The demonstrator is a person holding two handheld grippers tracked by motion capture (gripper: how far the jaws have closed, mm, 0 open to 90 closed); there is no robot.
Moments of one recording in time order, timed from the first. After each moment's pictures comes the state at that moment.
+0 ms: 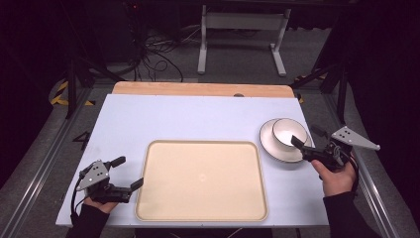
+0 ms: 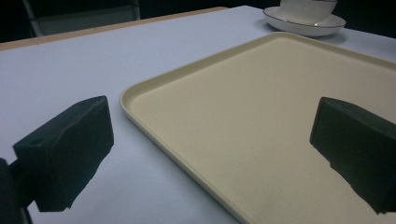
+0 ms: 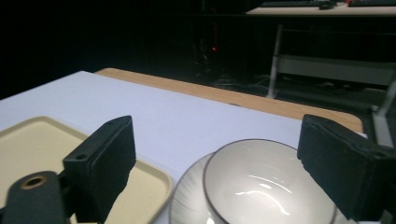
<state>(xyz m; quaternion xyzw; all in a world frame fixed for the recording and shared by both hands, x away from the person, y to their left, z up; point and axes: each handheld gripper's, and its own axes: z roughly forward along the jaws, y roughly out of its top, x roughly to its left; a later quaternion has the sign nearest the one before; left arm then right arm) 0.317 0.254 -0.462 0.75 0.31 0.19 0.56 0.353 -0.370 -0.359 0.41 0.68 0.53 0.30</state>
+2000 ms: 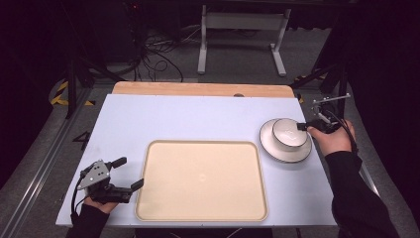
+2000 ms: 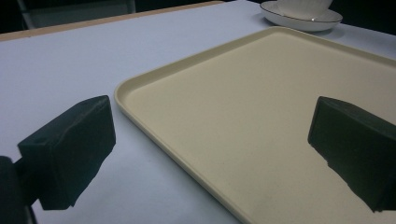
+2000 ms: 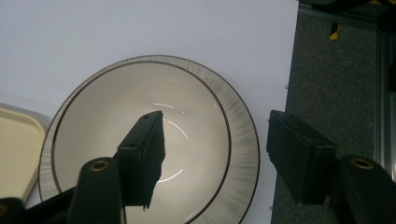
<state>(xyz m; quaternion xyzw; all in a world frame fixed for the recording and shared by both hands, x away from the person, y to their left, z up) 0.318 0.253 -0.462 0.76 0.31 0.18 0.55 0.458 -0.382 -0.344 0.59 0.75 0.23 0.21</state>
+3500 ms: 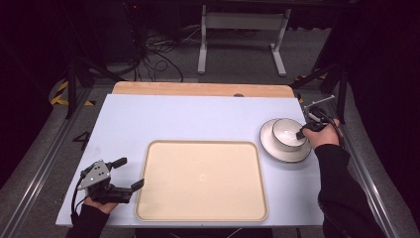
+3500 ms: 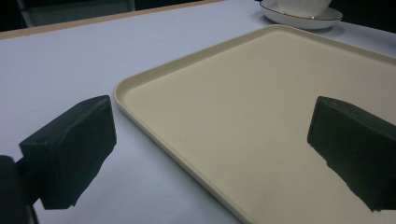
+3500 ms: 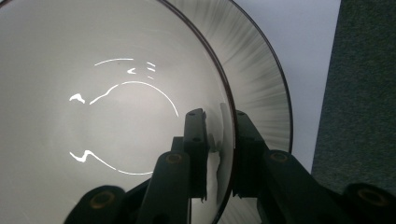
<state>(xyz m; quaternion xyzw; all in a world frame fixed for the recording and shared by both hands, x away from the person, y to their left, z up) 0.318 0.252 -0.462 0.76 0.31 0.18 0.55 0.494 -0.390 -0.387 0.65 0.74 0.15 0.07</state>
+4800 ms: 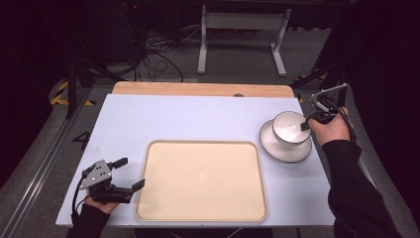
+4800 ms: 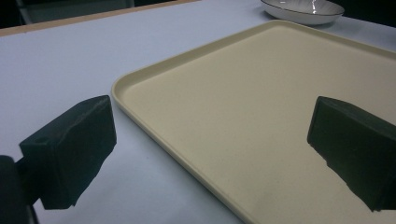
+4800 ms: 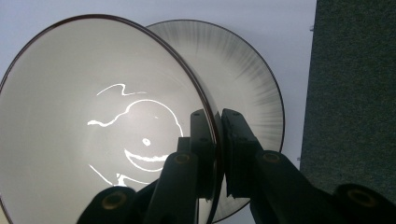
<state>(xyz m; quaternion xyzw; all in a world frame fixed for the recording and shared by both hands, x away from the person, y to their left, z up) 0.319 0.251 -0.463 0.76 0.31 0.18 0.54 0.476 -0.376 -0.324 0.66 0.72 0.17 0.09</state>
